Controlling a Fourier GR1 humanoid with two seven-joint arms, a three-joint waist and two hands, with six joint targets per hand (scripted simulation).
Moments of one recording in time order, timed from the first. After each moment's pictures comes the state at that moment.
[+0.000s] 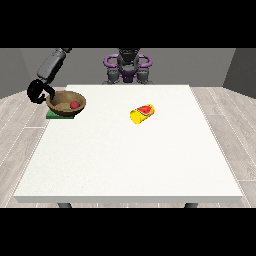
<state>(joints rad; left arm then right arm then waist) -0.95 0.72 0.49 -1.12 0.79 -0.35 0.29 -0.66 -0.67 -0.37 -0.40 -0.13 0.16 -0.27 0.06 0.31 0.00</state>
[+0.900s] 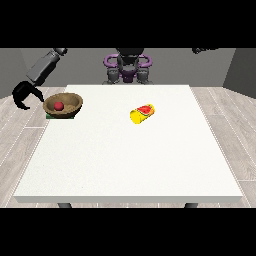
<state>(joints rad) -0.90 0.78 0.53 -1.41 0.90 -0.26 0.37 -0.71 -0.86 -0.50 -0.28 -0.20 0.16 -0.32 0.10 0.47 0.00</state>
